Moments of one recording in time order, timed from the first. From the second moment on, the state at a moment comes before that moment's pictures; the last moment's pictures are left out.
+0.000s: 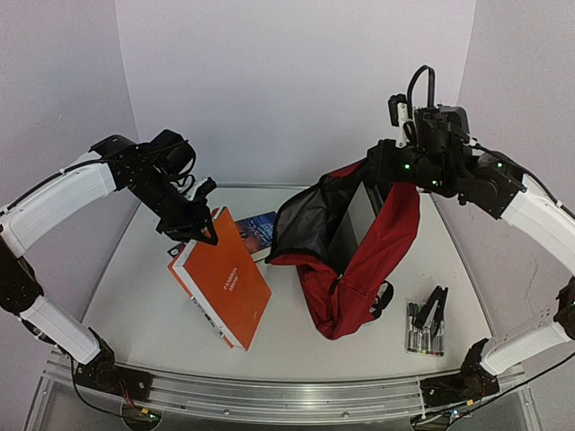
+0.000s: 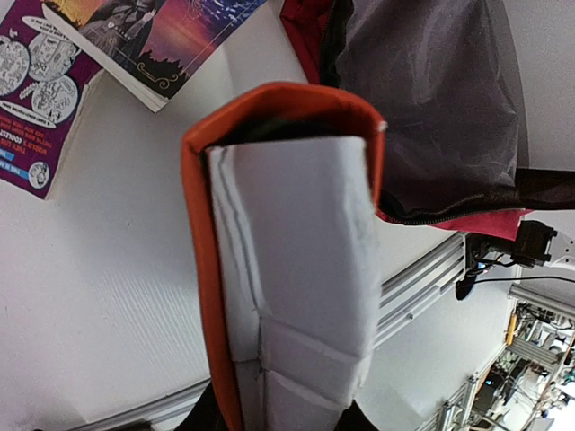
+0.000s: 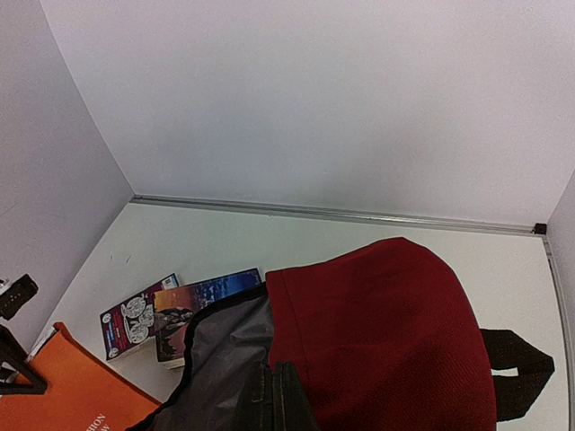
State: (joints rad) left arm -0.67 1.48 1.54 -1.18 0.34 -0.47; right arm 0.85 1.32 1.50 -0.54 0.45 0.35
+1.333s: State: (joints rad) left arm -0.58 1.56 1.92 -0.91 0.59 -0.64; right arm 0.85 1.31 1.51 -0.54 0.38 0.35
